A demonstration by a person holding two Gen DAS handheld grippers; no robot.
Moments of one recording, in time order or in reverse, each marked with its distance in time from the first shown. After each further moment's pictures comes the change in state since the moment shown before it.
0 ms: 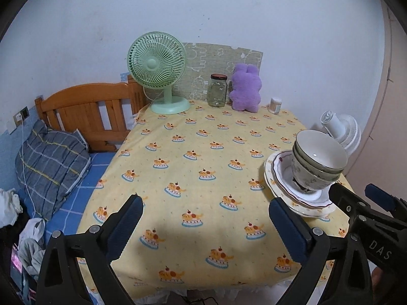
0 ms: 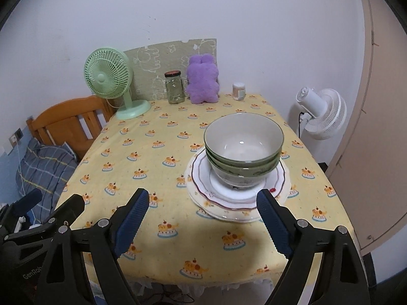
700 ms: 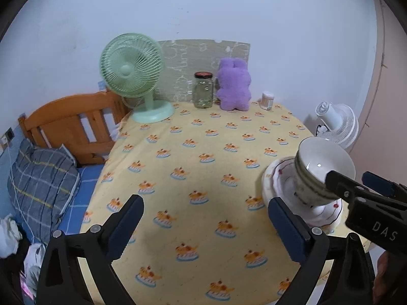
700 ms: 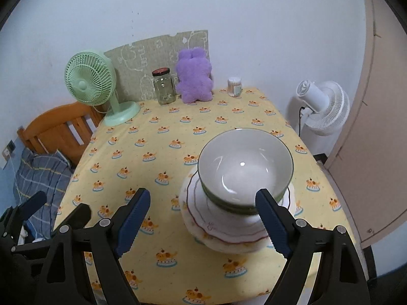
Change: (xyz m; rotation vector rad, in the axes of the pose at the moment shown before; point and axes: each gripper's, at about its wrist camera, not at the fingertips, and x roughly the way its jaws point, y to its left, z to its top) left arm 0.050 -0.012 0.052 0.090 0.049 -0.034; right arm 0.047 -0.004 0.057 0.049 0.068 -0.027
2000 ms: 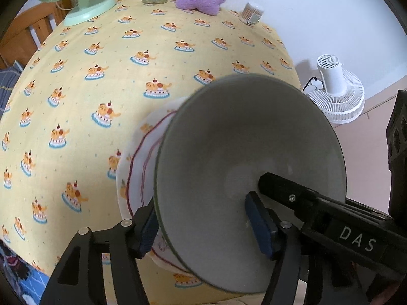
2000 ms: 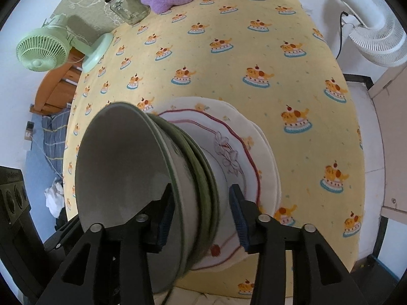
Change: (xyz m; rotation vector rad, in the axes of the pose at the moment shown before) left arm 0.160 -0.155 0.018 -0.239 0.576 -0.145; right arm 0.175 -0.142 0.052 0.071 0.671 0.274
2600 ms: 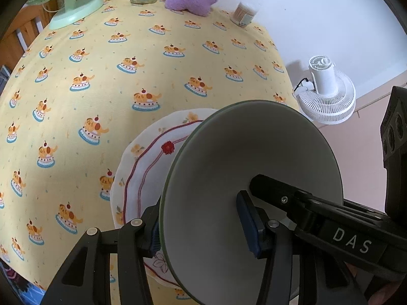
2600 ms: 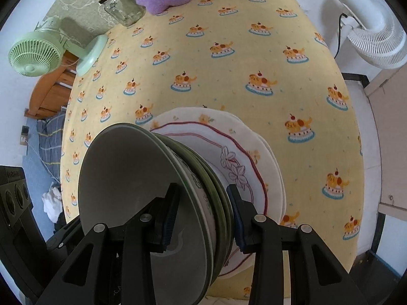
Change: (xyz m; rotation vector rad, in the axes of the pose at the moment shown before) left arm 0.007 0.008 0.025 0.027 0.016 -0.076; right arm 0.006 0.012 0.019 0.017 0.010 -0.026
